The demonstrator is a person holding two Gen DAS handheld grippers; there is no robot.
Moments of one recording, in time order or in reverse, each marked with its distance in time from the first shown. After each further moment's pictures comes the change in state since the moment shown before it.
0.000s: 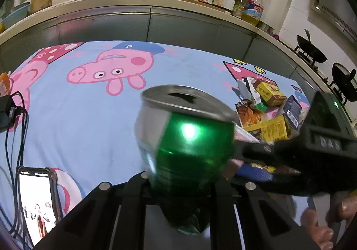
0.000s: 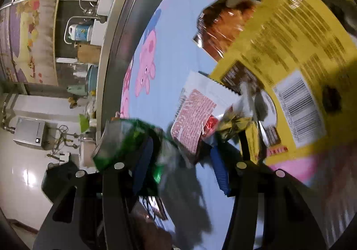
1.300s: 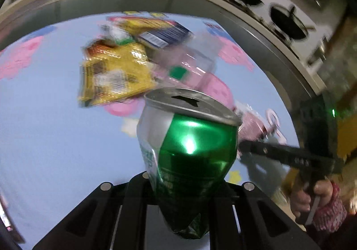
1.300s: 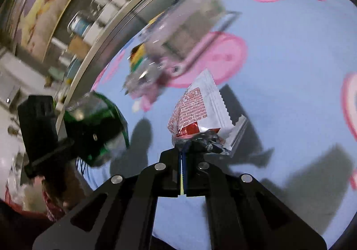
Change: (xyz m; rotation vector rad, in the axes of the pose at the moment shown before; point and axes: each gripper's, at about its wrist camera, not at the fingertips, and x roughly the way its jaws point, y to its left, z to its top) left arm -0.020 -0.158 -0.072 0.264 0.256 -0.332; right arm -0.226 -0.118 -0.099 -0.266 -0.228 -0.250
